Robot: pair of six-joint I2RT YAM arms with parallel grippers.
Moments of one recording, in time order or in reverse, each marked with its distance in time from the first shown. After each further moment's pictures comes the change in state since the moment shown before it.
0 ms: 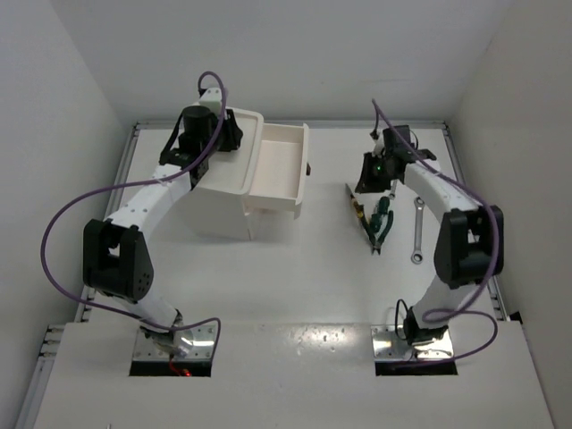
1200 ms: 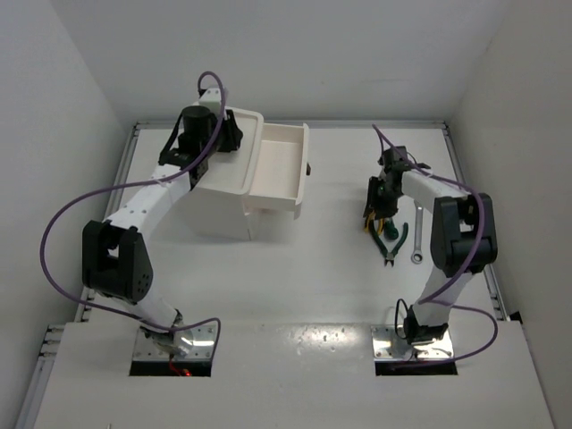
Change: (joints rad) left arm 0.000 -0.025 -0.001 -0.016 0.004 -0.004; right arm -0.040 0.040 -0.120 0.003 0.116 0.034
